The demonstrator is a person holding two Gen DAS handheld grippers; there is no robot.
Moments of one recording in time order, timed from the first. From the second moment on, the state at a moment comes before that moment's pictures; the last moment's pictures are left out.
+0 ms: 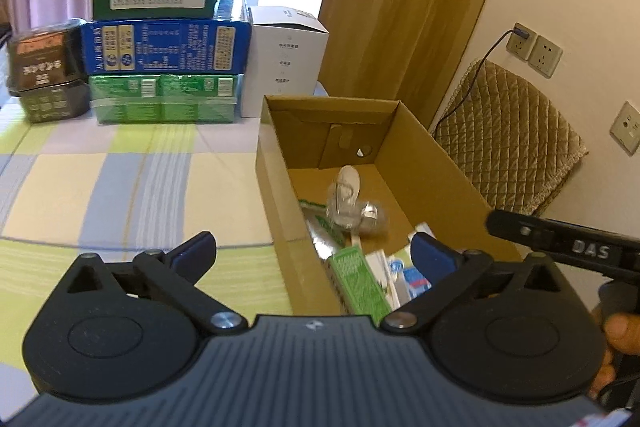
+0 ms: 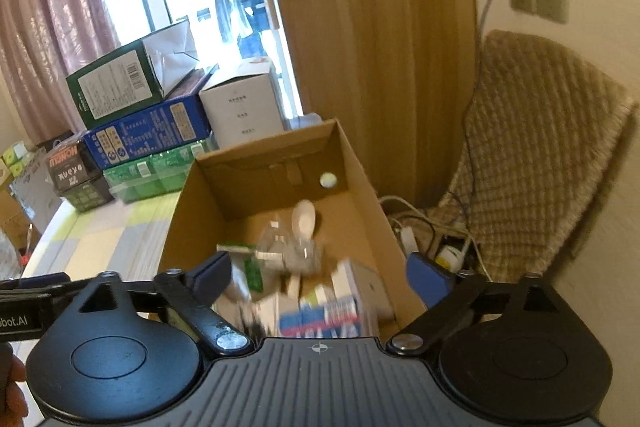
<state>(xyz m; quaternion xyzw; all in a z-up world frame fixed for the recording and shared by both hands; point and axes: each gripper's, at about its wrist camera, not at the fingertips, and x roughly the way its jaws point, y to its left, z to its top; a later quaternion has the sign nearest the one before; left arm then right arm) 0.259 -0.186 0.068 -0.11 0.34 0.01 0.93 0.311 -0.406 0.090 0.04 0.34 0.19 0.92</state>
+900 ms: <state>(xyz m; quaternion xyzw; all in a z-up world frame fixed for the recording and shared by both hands) 0.112 -0.240 0.079 -0.06 0.38 0.03 0.92 0.149 -0.454 0.095 0.03 0.39 0.17 0.90</state>
